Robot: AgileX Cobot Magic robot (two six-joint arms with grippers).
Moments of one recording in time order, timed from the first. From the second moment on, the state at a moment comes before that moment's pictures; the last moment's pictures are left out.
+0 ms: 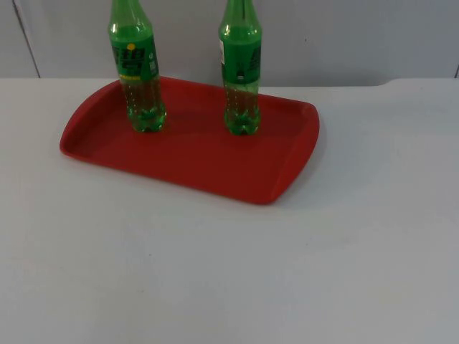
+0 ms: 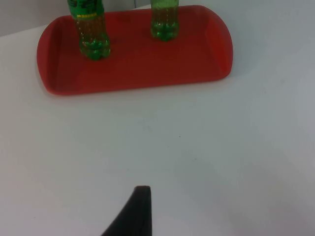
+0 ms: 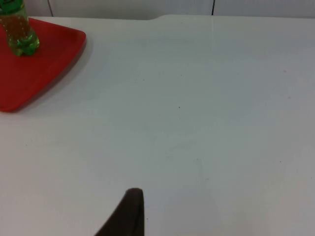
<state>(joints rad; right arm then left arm) 0.04 0.00 -0.52 -0.01 1.08 -0.03 -0.44 0.00 -0.50 -0.06 1.08 0.03</state>
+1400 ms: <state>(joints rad) 0.04 0.00 -0.52 -0.01 1.08 -0.03 -0.05 0.00 -0.50 -0.06 1.08 0.03</state>
